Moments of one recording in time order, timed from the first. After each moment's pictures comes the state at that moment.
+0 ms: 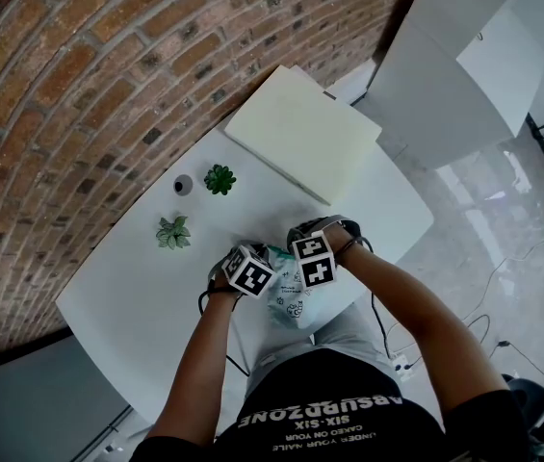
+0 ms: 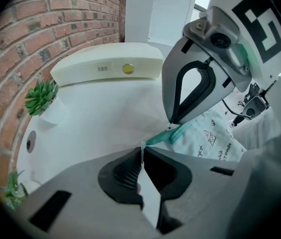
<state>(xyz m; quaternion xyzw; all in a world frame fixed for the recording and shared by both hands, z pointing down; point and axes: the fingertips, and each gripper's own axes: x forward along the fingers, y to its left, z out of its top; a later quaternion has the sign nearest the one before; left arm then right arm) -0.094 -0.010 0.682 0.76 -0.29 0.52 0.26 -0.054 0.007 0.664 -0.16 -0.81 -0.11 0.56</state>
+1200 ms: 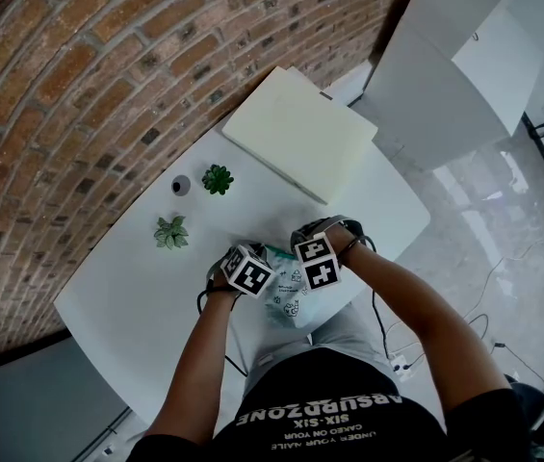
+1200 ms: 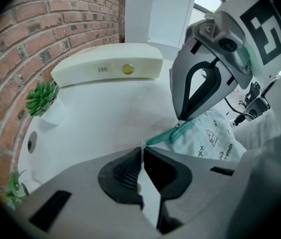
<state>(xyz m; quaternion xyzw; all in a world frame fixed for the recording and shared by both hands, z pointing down) -0.093 -0.010 0.680 0.76 -0.29 0.52 0.25 -0.037 0.016 0.662 -0.18 -0.79 -0.12 0.57</state>
